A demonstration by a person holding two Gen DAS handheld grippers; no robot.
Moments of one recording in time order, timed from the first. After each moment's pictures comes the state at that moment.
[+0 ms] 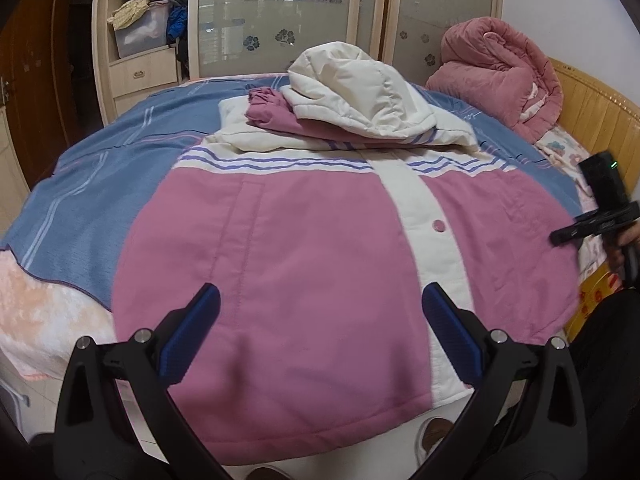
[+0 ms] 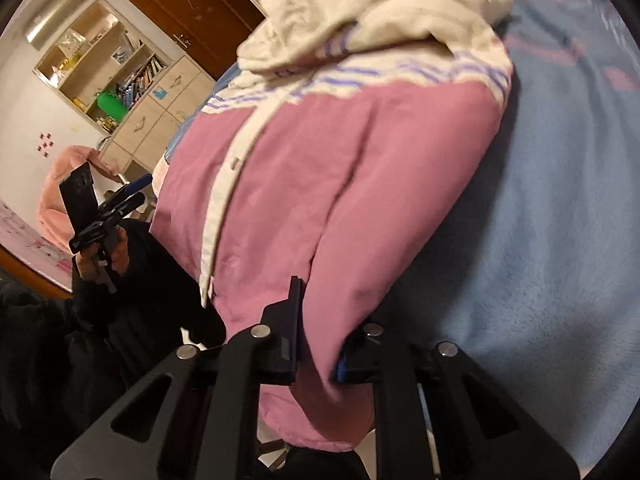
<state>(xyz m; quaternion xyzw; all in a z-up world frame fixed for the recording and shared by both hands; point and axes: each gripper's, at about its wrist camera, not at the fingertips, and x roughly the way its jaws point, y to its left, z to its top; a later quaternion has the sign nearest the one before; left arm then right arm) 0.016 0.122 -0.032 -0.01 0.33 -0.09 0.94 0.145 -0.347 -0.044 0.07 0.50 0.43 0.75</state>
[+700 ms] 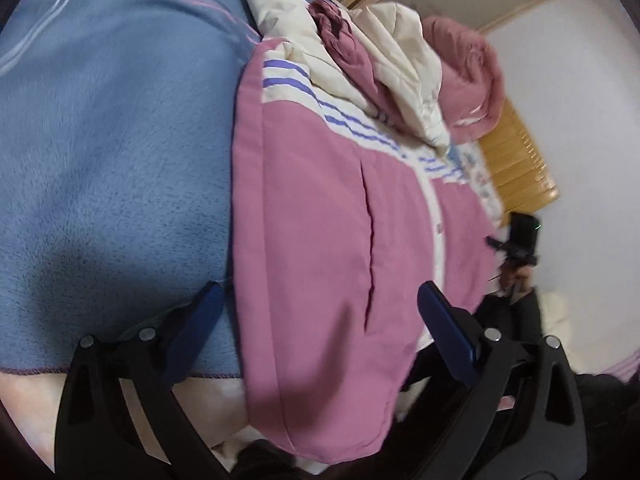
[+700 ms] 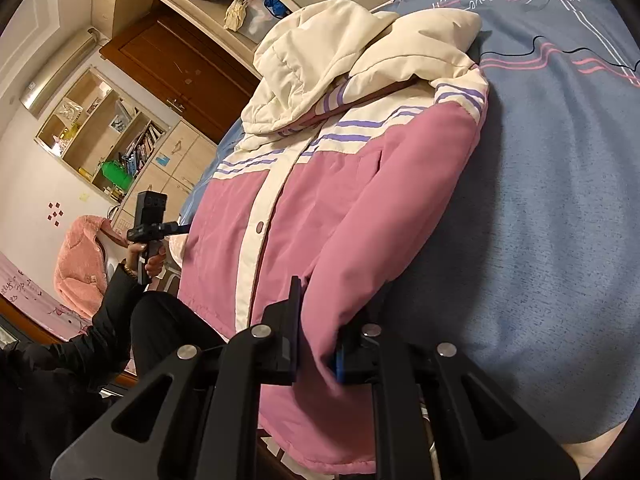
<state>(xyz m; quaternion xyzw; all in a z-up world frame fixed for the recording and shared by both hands) 0.137 0.320 -0.090 -0.24 0.49 -0.33 0.77 0.145 -0.365 -0.039 0.19 0.47 0.40 0.76</state>
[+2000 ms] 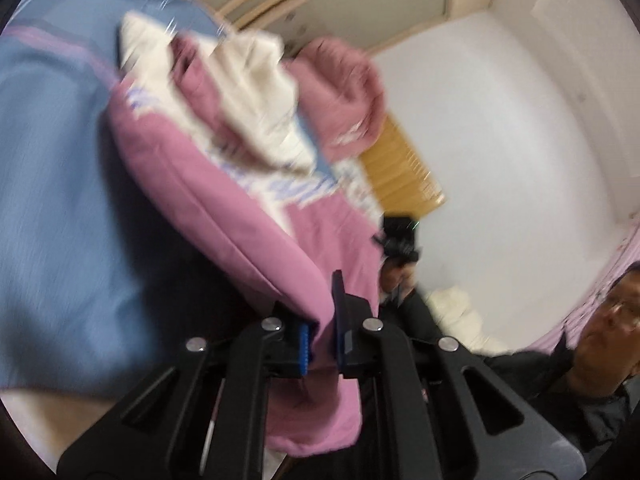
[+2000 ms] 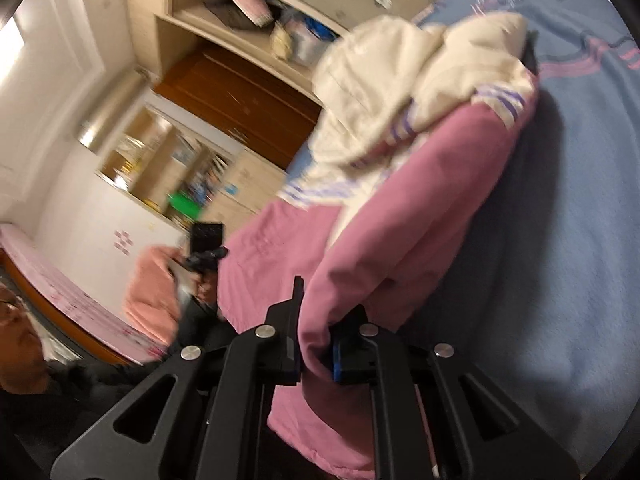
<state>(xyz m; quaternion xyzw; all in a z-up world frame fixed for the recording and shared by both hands) 0.119 0.309 -0.023 -0.33 0.37 -0.50 0.71 0.164 -0.362 -0.017 0.32 0.39 0.50 0.70</state>
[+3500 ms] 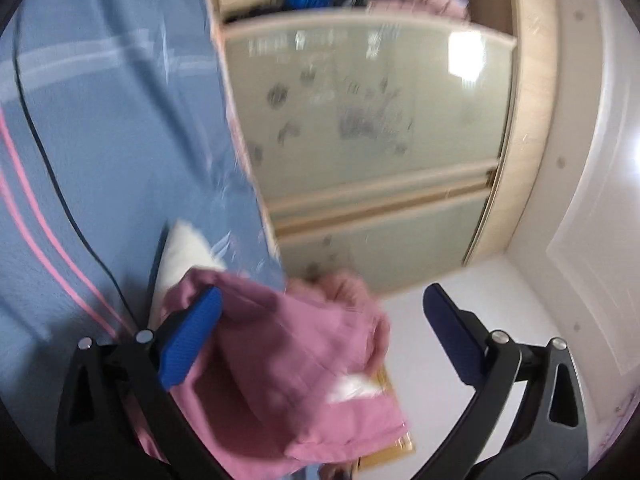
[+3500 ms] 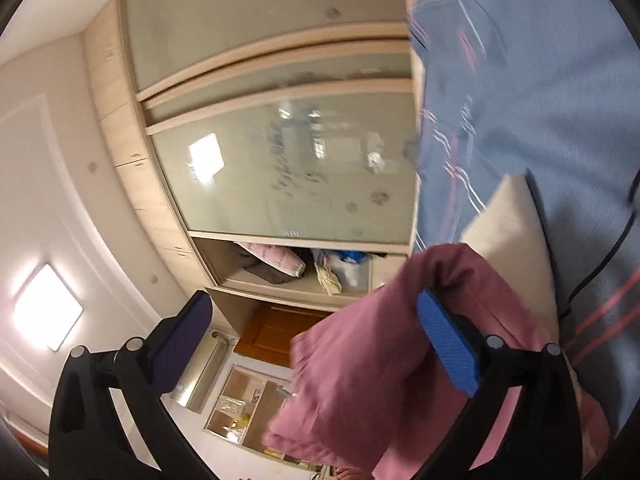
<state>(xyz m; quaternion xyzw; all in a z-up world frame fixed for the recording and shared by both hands) 0.312 0.385 -0.031 -0.61 0.12 -0.26 0.74 0.353 -0.440 -0.056 0.66 0.14 0.32 0.66</state>
